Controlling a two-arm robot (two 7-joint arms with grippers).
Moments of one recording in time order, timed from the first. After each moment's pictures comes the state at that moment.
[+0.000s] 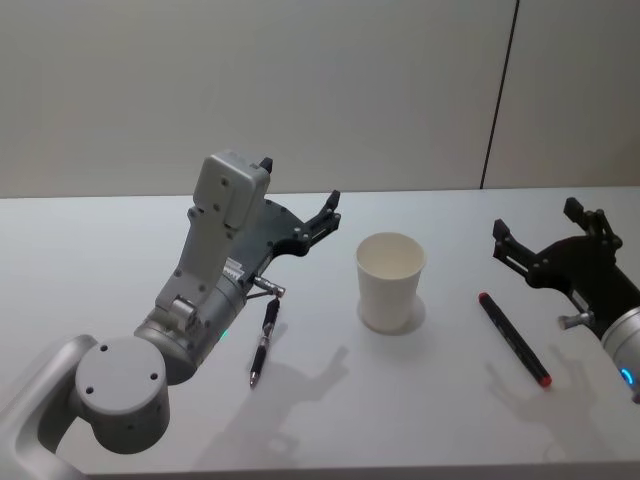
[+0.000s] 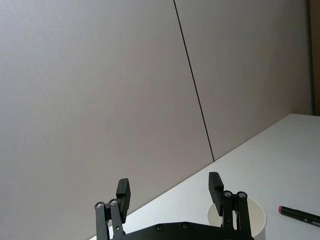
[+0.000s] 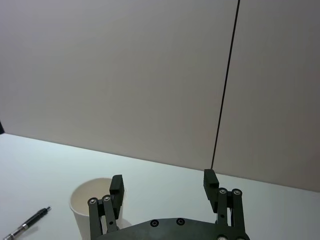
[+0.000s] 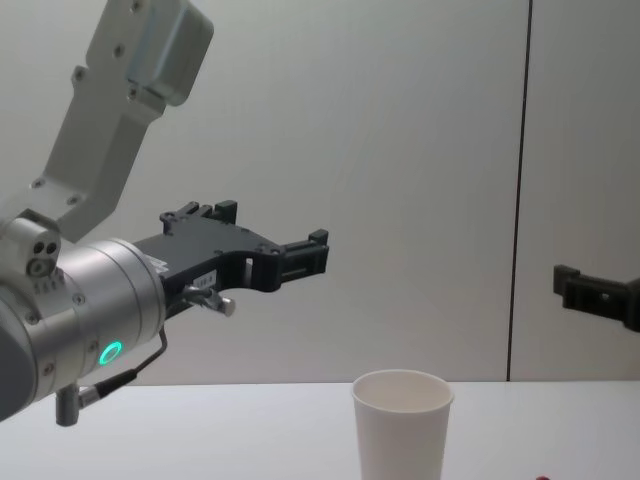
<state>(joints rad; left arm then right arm) -0.24 0.38 0.45 -1.63 -0.20 0.01 -0.01 -0.01 0.34 -0.22 -1.76 0.27 0.07 0.05</state>
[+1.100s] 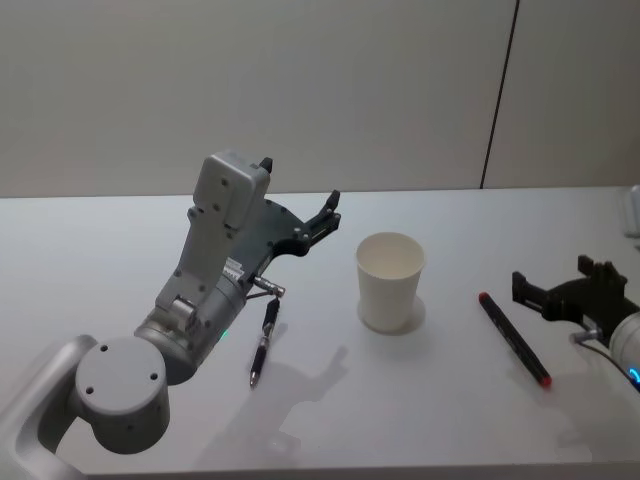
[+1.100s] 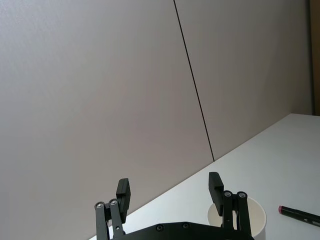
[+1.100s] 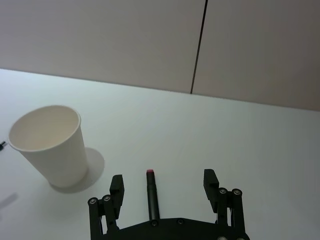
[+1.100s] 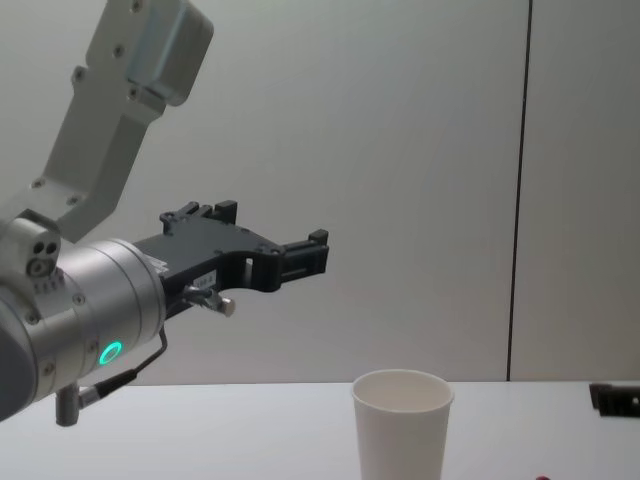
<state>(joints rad) -0.24 0.38 0.45 -1.63 -0.20 0.01 -0.01 0.07 0.33 -0.19 -1.69 0.28 0.45 0.03</state>
